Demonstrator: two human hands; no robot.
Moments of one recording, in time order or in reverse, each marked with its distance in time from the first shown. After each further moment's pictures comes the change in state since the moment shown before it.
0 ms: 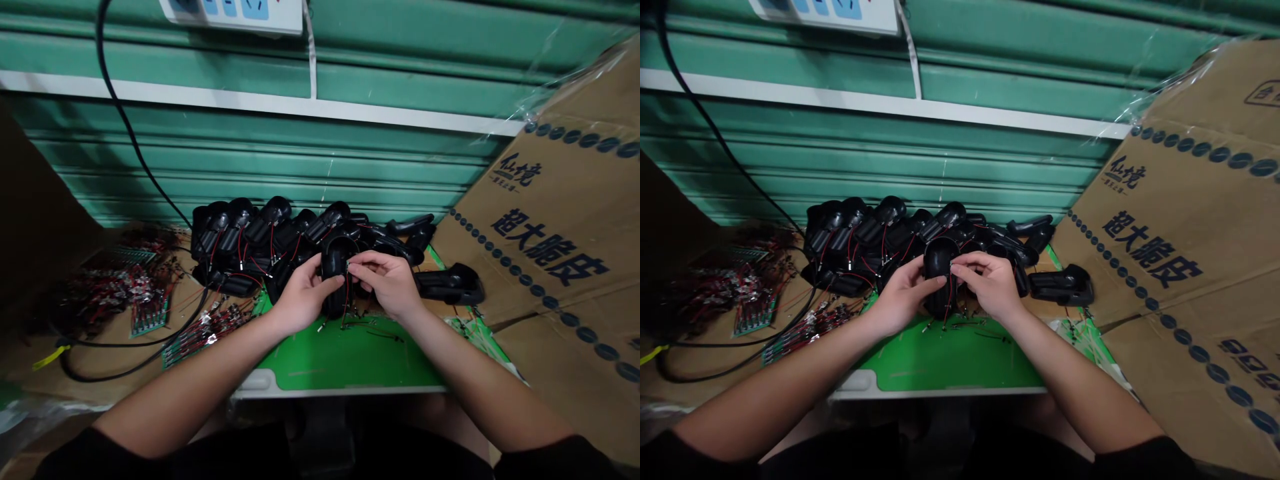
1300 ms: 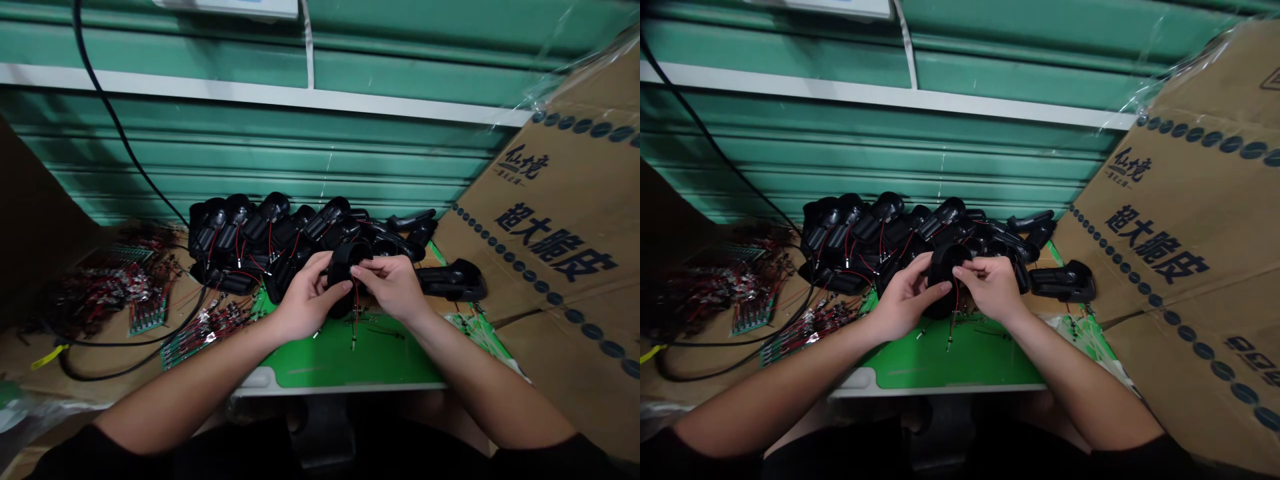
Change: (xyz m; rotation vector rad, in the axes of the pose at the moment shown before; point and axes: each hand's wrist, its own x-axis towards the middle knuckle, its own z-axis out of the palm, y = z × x) left_hand -0.004 -0.018 -0.007 0.223 -0.078 0.229; right_hand -0.007 -0.008 -0.003 -0.177 0.026 0.027
